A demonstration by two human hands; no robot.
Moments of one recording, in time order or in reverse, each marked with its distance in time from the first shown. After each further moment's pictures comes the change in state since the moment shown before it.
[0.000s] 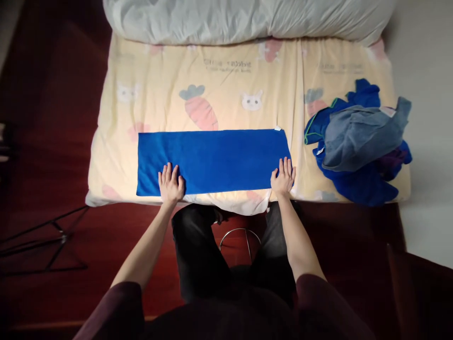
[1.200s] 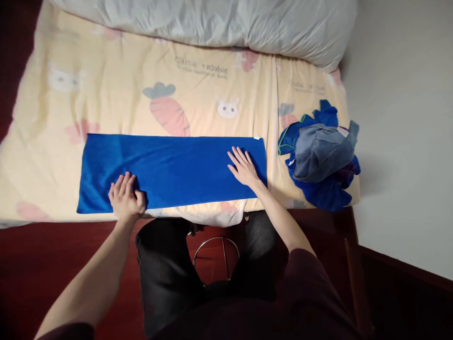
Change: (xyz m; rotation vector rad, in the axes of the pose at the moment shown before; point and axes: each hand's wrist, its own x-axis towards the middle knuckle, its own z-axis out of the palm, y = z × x) left_hand 0.008 -0.022 0.023 -0.143 0.253 0.108; right_hand 0.101 -0.041 -0.014 0.032 -0.410 -0.597
